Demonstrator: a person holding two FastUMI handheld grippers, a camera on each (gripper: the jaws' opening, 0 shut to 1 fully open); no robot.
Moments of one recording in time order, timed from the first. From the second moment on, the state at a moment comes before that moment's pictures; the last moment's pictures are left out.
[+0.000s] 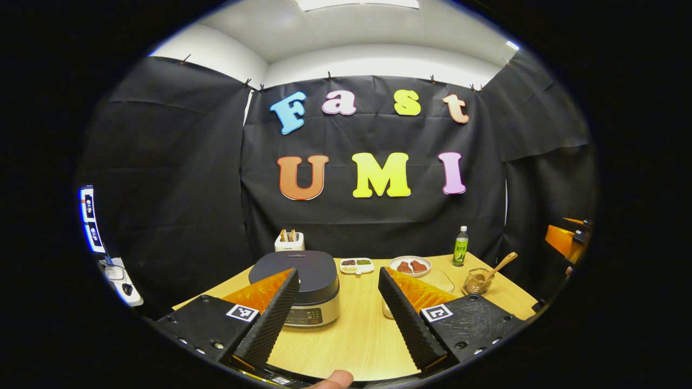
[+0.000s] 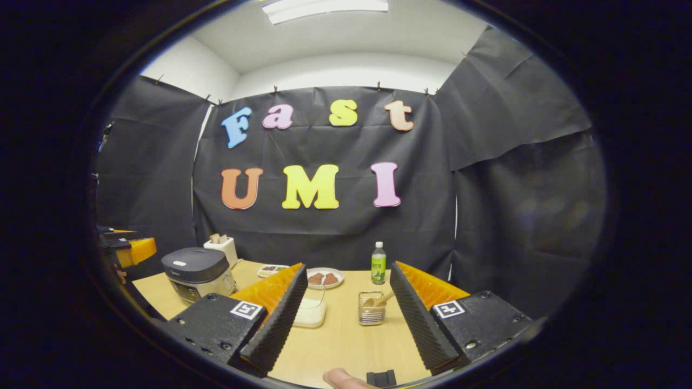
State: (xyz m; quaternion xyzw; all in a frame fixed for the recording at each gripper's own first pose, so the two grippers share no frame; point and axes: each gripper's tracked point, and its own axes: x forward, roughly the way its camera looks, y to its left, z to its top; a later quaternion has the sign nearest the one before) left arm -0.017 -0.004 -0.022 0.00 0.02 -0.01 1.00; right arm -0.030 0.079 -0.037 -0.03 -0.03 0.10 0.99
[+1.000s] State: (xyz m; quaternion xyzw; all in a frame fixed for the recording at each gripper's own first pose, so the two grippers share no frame) left arm -0.045 -0.007 -0.037 -0.01 0.01 -0.02 1.00; right arm -0.052 0.087 -0.040 -0.05 -0.03 0.11 0.99
